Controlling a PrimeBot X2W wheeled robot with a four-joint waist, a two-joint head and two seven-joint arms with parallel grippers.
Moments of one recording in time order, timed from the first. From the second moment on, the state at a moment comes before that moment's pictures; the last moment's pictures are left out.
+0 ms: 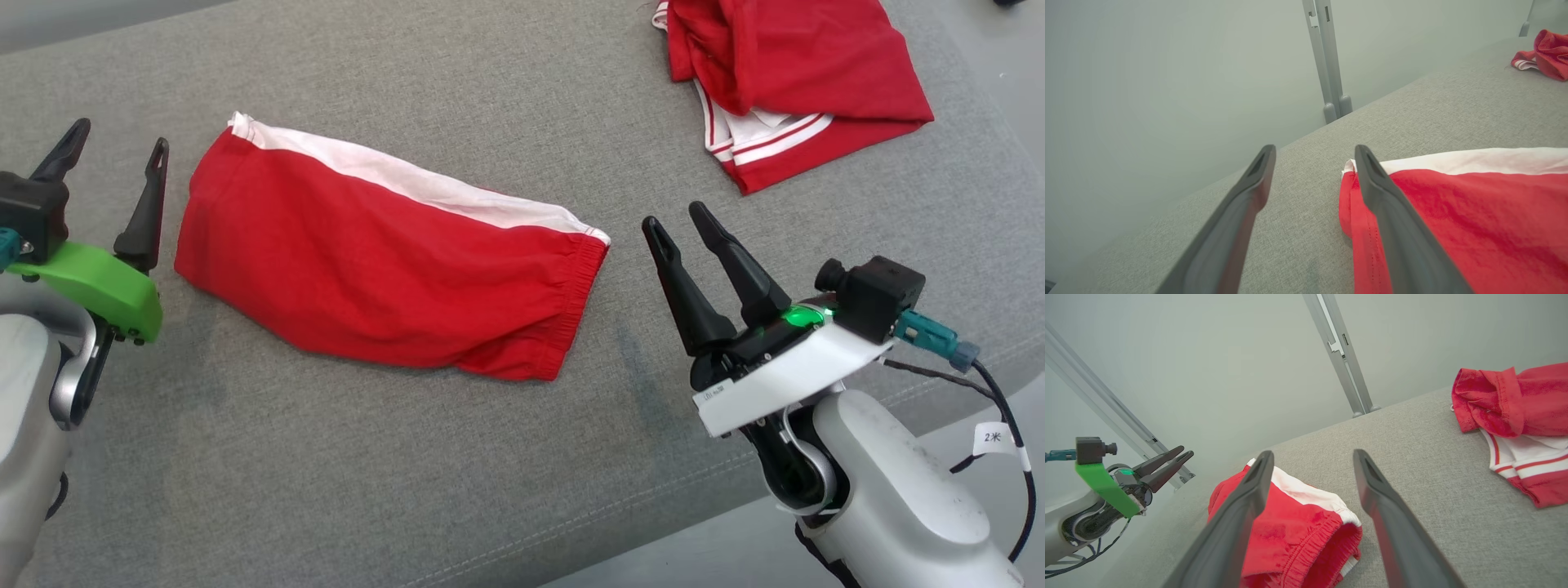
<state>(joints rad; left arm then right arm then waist) -0.78 0.61 -0.64 0.61 -0.57 -0.04 -0.26 -0.44 -0.25 0.51 0.14 0.81 0.13 -0.26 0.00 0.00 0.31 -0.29</state>
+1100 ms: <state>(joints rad) -0.70 0.39 -0.43 0.88 -0.40 -0.12 -0.26 -0.25 -0.22 0.42 0.04 0.51 0.13 -0.26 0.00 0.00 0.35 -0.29</state>
